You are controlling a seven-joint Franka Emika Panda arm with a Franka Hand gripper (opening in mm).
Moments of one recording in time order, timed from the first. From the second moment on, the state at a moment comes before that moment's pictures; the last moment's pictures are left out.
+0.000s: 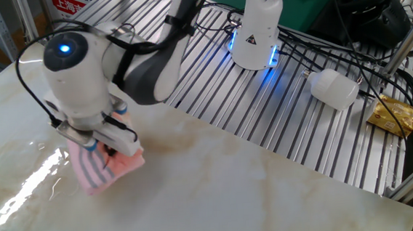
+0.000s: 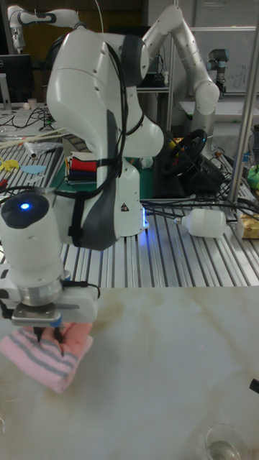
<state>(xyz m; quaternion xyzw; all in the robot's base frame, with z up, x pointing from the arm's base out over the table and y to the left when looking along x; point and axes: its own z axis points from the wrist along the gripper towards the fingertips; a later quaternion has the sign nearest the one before) 0.604 -0.157 0.140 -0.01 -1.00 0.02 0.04</state>
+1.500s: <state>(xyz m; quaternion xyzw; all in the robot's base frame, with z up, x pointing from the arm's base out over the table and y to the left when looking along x) 0.636 -0.135 0.074 0.00 -1.00 0.01 0.02</state>
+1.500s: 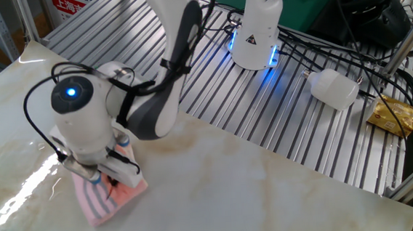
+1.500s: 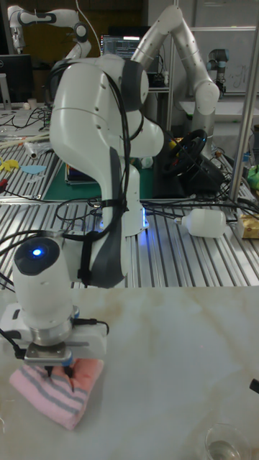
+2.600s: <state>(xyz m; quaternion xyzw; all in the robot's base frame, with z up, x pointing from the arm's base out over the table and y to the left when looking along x) 0.636 -0.140 0.076 -0.02 -1.00 0.01 0.02</state>
